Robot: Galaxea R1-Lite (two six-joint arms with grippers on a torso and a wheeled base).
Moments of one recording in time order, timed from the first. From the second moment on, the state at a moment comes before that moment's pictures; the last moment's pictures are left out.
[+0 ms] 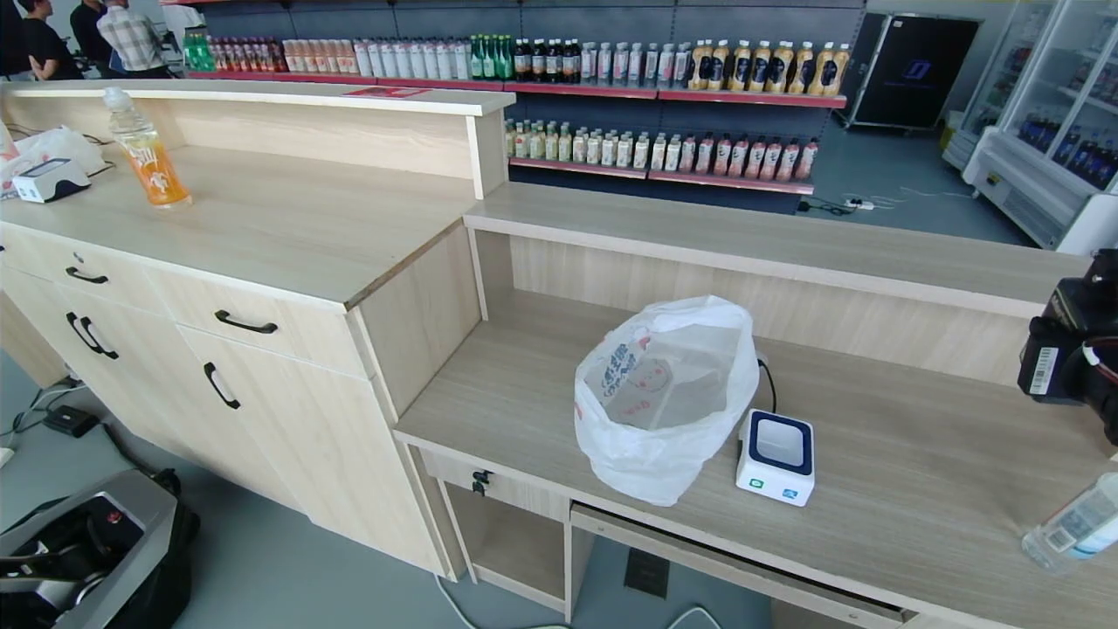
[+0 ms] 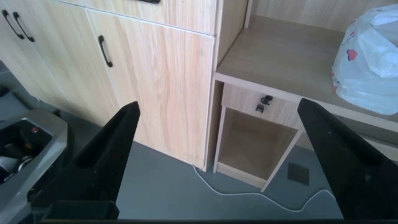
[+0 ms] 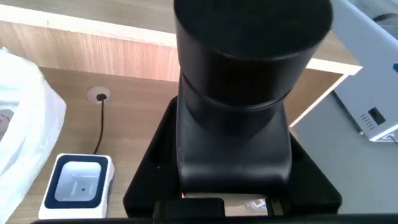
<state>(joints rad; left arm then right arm) 0.00 0.00 0.00 0.00 0.04 -0.02 0.02 1.41 -0.46 -0.95 -0.48 -0.23</state>
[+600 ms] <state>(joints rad) 0.00 0.00 0.00 0.00 0.04 -0.02 0.09 1.49 -0.56 -0.95 -0.38 -0.18</state>
